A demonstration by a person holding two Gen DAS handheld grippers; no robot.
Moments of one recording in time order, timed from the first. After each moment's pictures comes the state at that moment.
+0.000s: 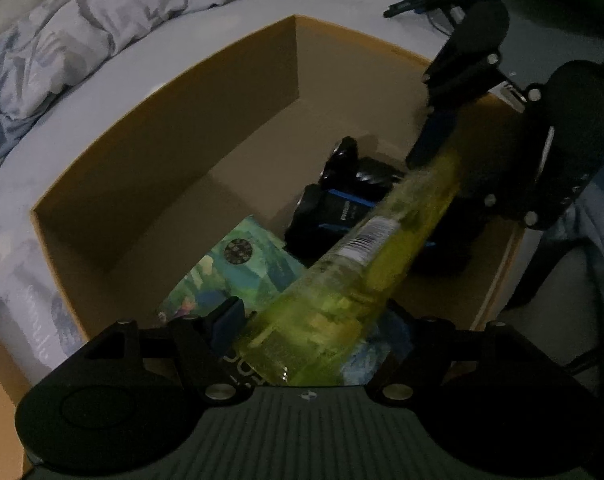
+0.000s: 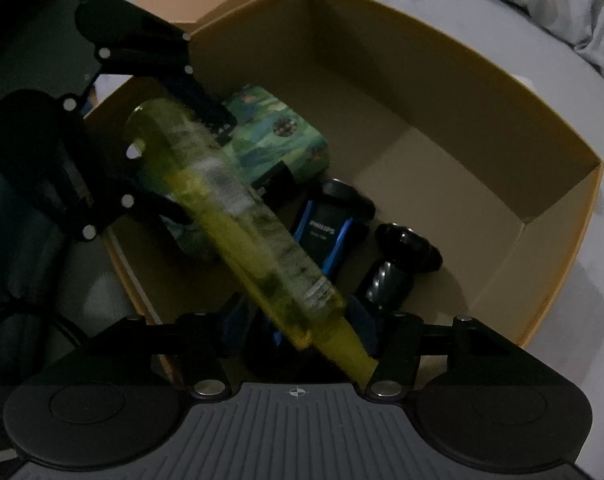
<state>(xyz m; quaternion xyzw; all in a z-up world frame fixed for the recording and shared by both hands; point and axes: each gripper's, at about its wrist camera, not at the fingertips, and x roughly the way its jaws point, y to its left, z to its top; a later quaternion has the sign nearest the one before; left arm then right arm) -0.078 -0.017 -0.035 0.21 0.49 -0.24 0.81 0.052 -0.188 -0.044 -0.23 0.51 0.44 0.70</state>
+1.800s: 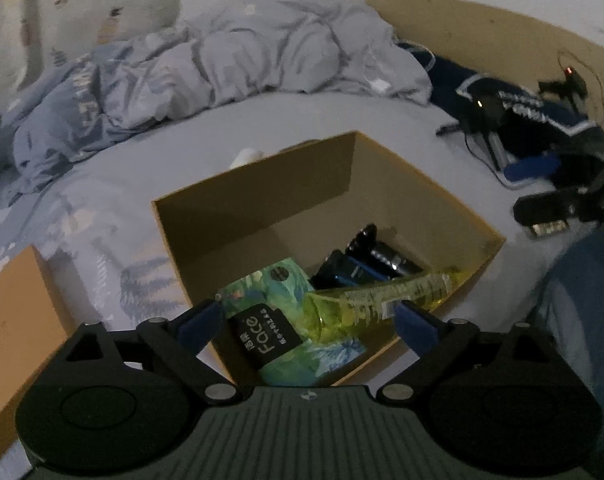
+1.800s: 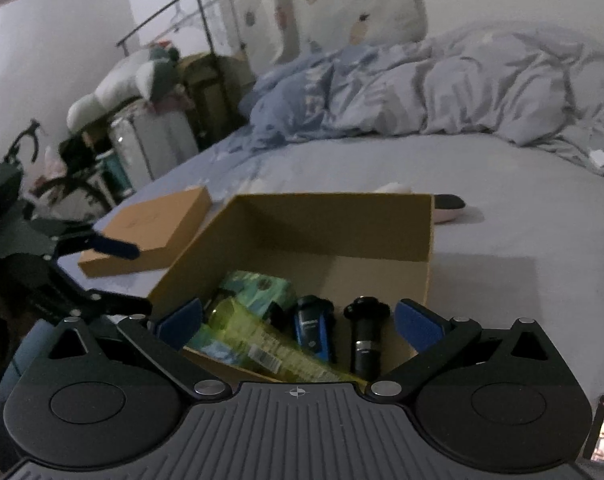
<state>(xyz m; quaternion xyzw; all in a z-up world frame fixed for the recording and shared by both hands) -0.064 -0.038 0.022 0.08 0.37 -0.15 0.91 -0.052 -0.282 0.027 0.04 0.31 0.32 0.89</state>
